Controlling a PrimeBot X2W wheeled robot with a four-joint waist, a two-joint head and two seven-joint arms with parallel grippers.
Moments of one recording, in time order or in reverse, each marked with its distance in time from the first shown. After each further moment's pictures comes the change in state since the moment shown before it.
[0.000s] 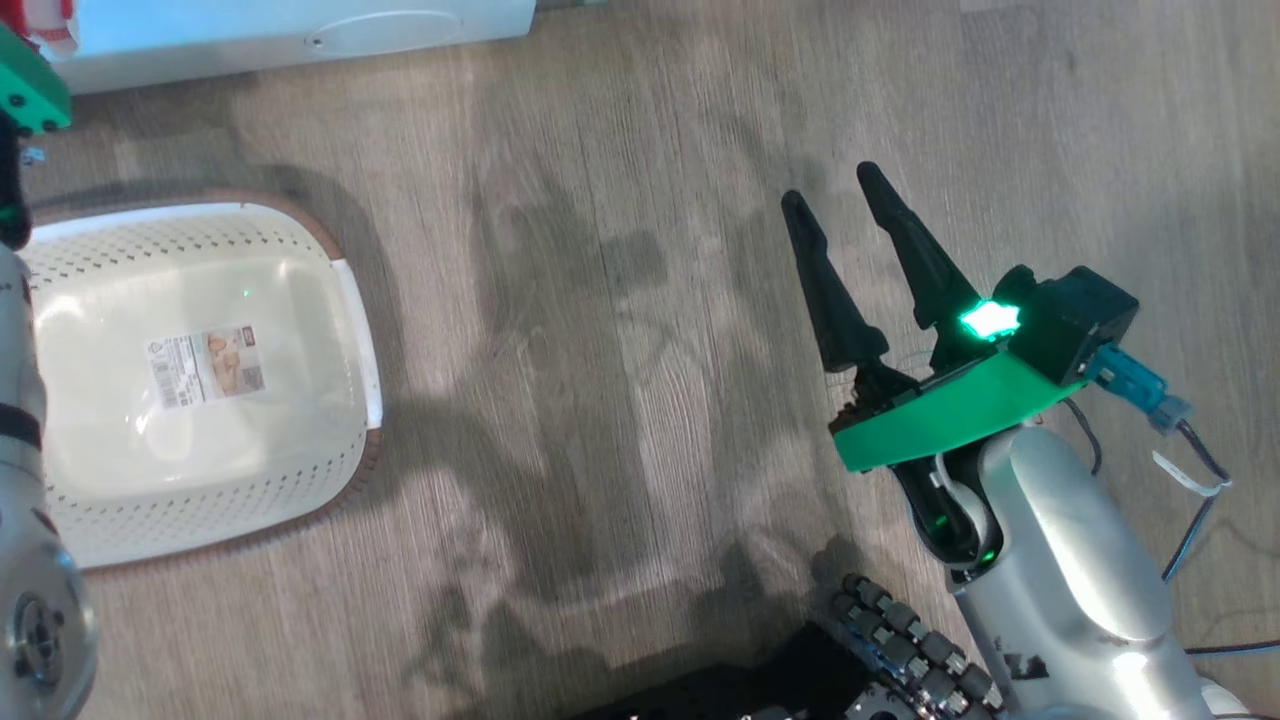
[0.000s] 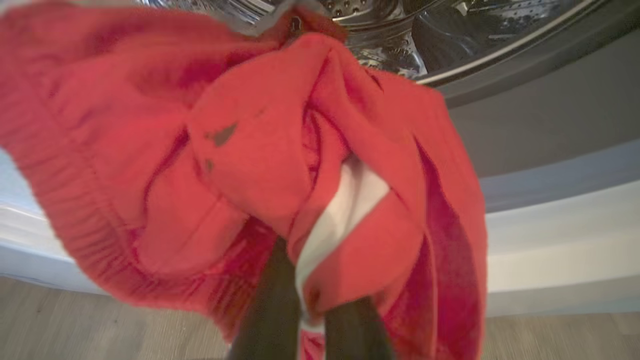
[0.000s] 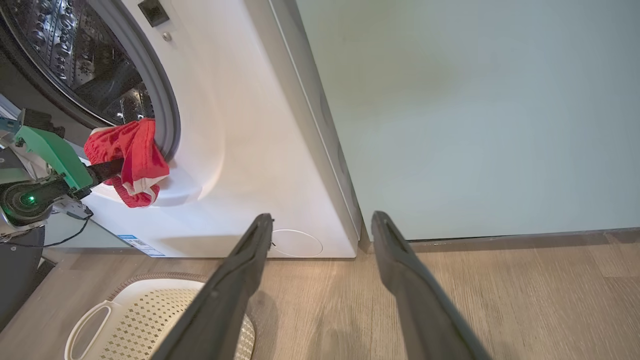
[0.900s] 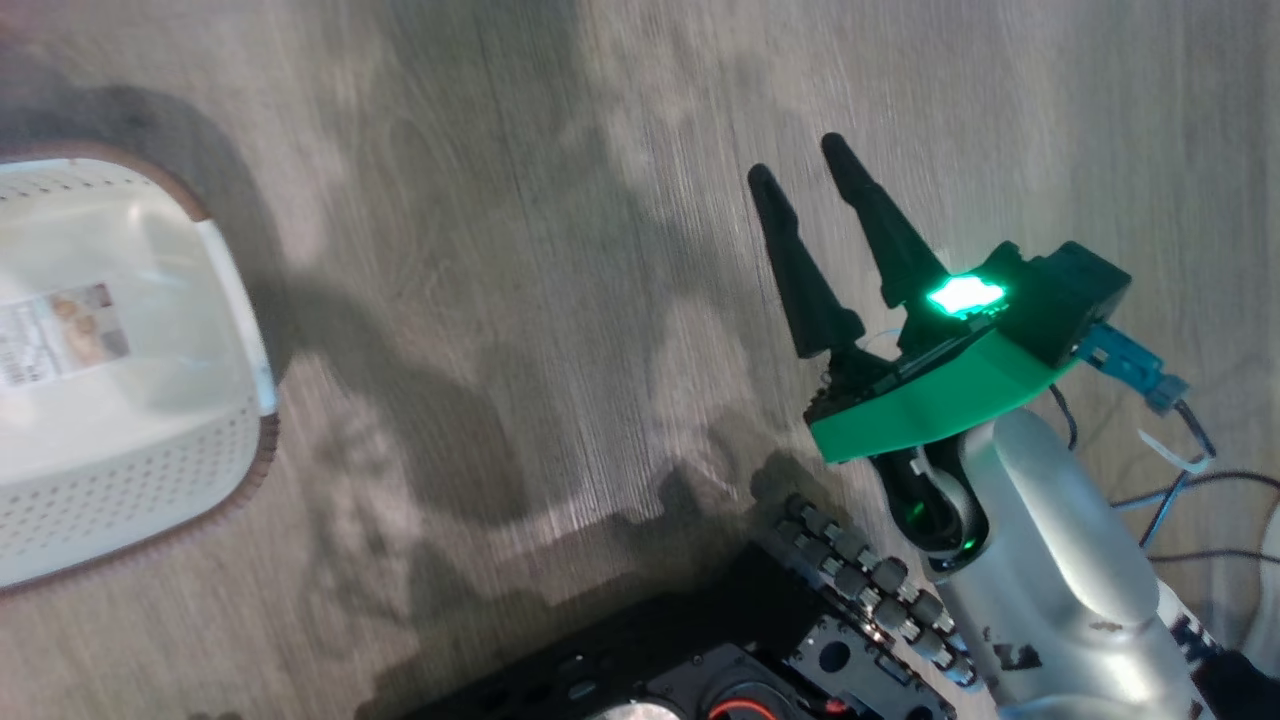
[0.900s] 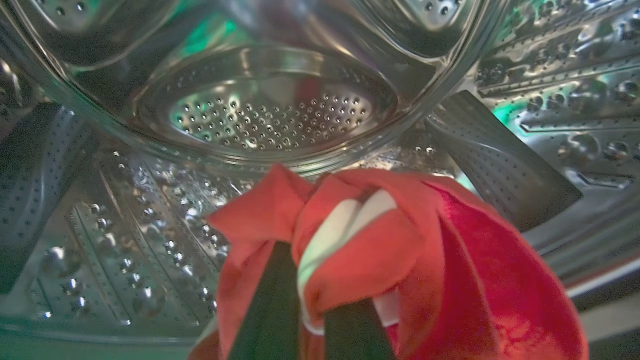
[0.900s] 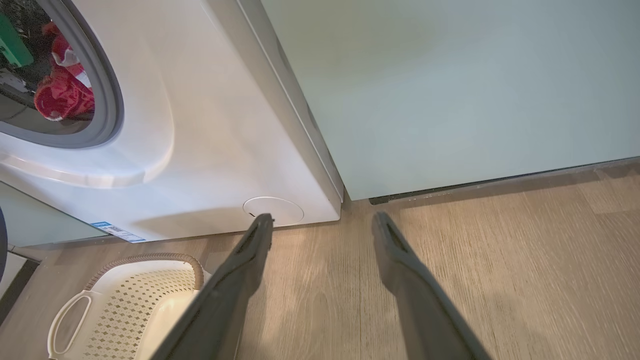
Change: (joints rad) left arm -0.414 0.356 -0.342 -0.345 0.017 -0.027 0.338; right arm -0.040 0.001 0.065 -0.037 0.100 0.000 0.000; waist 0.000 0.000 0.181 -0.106
